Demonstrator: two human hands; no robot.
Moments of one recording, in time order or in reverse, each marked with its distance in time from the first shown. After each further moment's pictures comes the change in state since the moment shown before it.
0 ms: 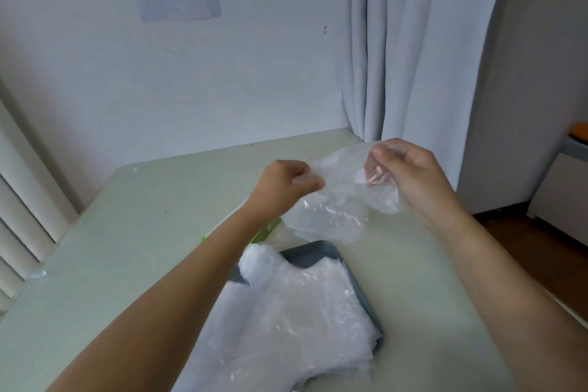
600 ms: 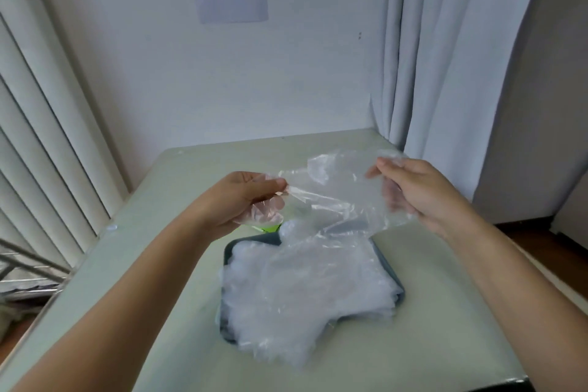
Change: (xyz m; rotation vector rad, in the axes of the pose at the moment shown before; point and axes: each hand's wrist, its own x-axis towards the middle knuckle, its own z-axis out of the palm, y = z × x) left_hand -0.126 0.017 -0.103 -0.623 -0.119 -0.392; right_hand -0.060 -0.046 0.047 -0.074 -0.125 0.259
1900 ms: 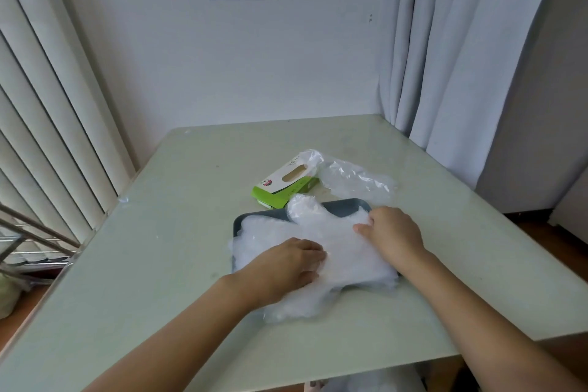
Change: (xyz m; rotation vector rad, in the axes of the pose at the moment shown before) left_hand -0.021 -0.125 0.039 1.405 -0.332 0.320; right_hand -0.023 0.089 0.043 -1.146 -0.017 0.125
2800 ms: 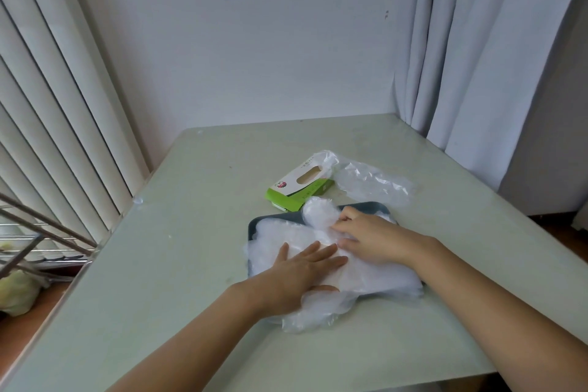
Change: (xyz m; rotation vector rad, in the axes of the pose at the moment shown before) left_hand -0.016 -0.006 -0.006 -0.169 -0.199 -0.094; right_hand 0.019 -0.031 0.011 -0.096 -0.336 -0.584
